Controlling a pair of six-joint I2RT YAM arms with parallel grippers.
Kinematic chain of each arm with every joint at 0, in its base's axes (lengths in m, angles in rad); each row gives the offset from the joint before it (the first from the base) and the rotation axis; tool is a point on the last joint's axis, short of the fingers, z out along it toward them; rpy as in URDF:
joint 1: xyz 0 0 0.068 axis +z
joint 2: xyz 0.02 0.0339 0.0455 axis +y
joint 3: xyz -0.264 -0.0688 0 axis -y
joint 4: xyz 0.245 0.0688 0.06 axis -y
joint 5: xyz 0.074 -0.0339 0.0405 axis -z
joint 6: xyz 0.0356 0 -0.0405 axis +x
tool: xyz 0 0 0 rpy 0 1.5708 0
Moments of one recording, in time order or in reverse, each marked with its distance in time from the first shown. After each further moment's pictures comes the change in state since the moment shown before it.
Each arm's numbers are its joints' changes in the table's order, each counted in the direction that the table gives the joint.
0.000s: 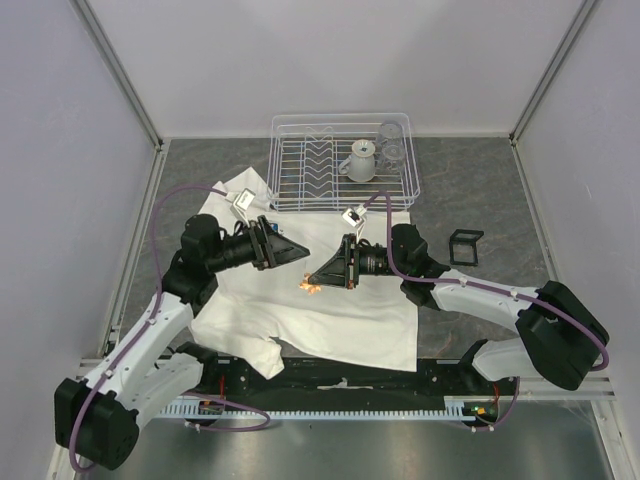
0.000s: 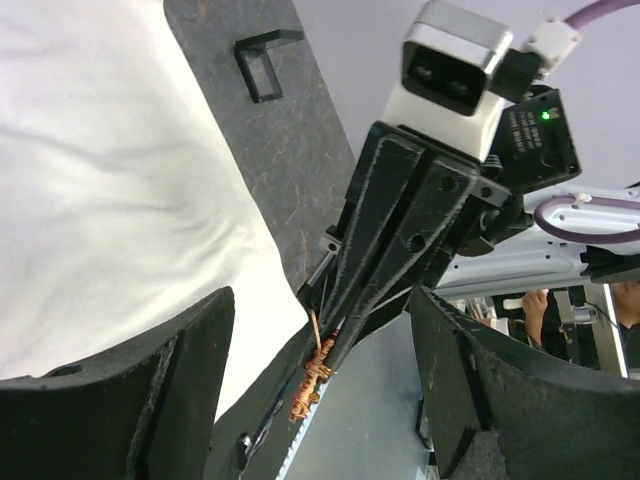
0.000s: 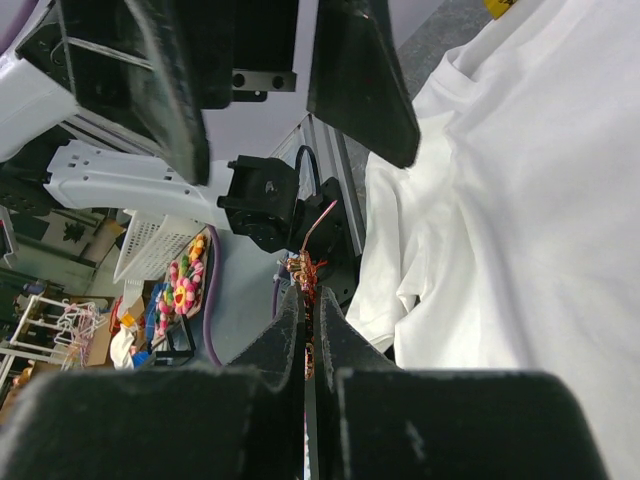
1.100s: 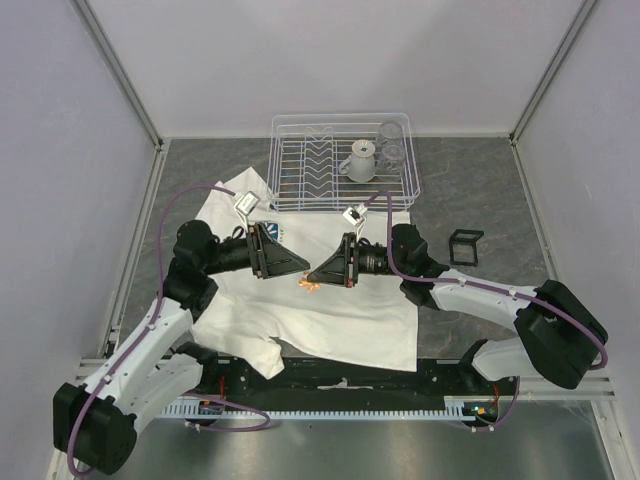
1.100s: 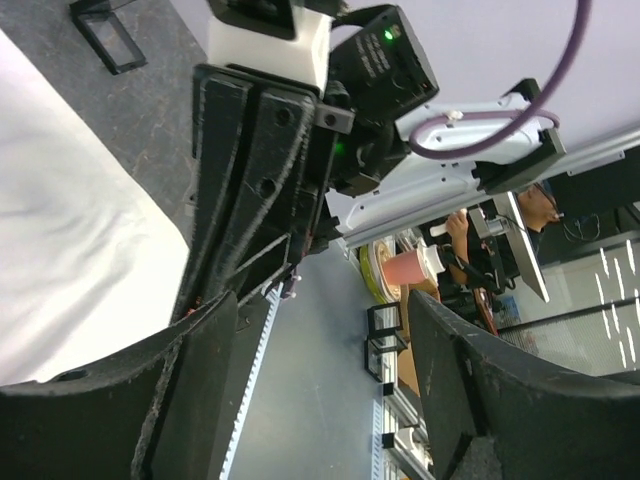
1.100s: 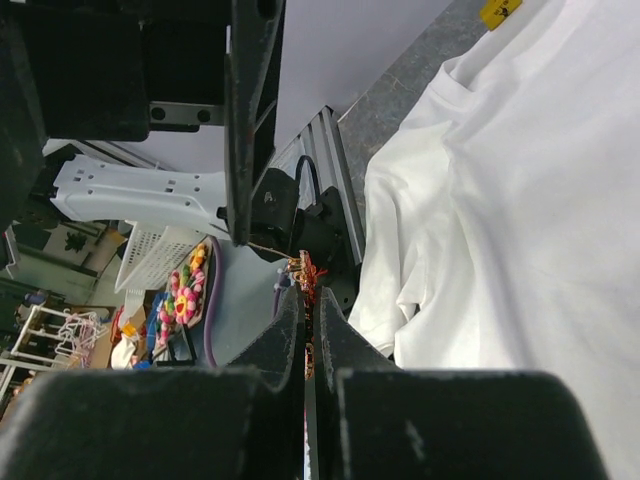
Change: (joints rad) left arm -0.011 0.002 -0.037 0.228 0.234 -0.156; right arm 0.000 0.008 0.000 0.023 0.012 0.011
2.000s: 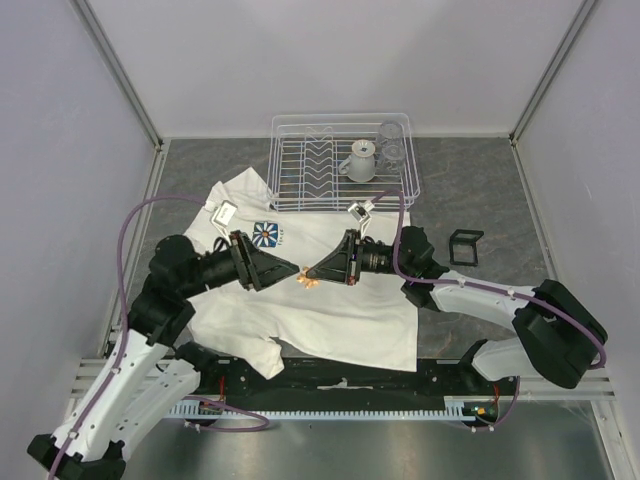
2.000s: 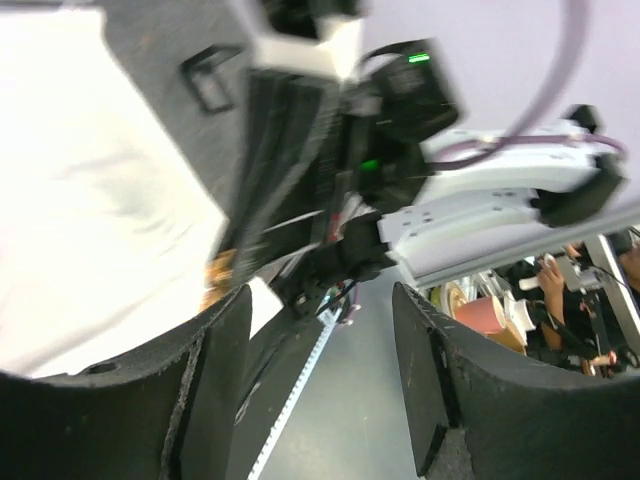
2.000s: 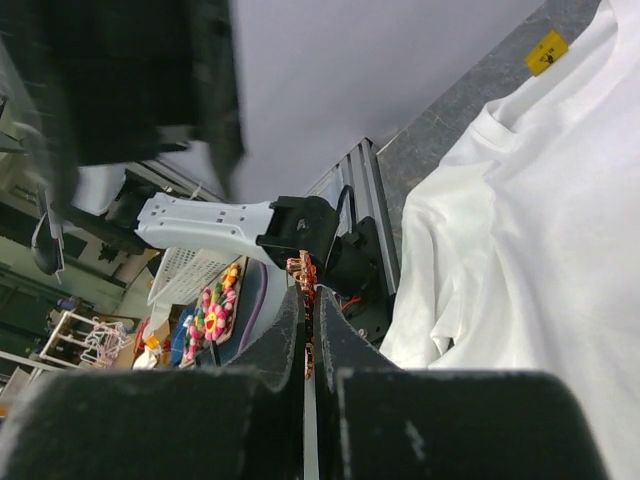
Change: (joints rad) left arm -0.086 -0.270 0.169 -0.480 -0.312 0.199; right arm -0.003 0.018 -0.021 0.175 -0.007 0.108
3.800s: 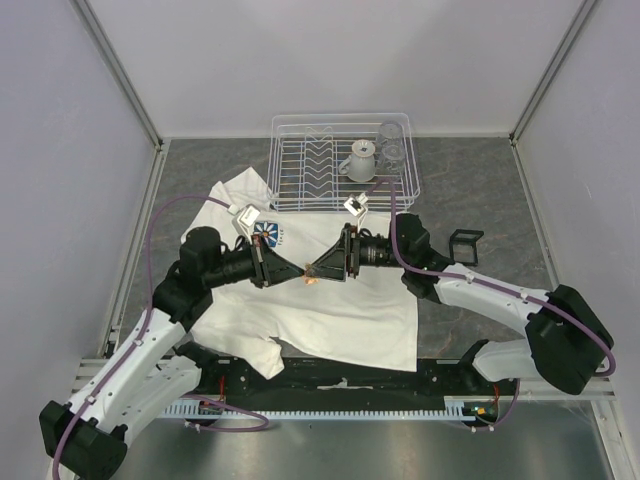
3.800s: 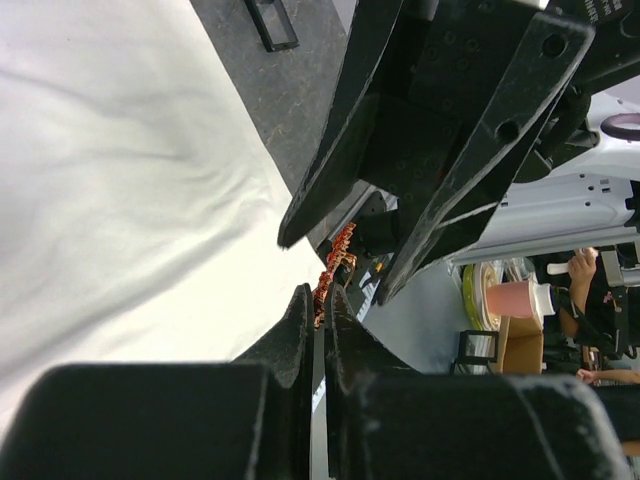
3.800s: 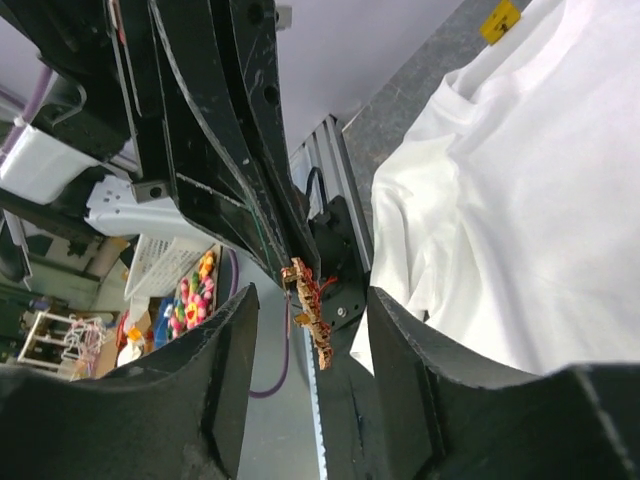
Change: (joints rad) left arm 0.001 0.147 -0.126 0.024 -0.003 0.067; right arm -0.027 -0.062 0.101 -0.301 0.001 -0.090
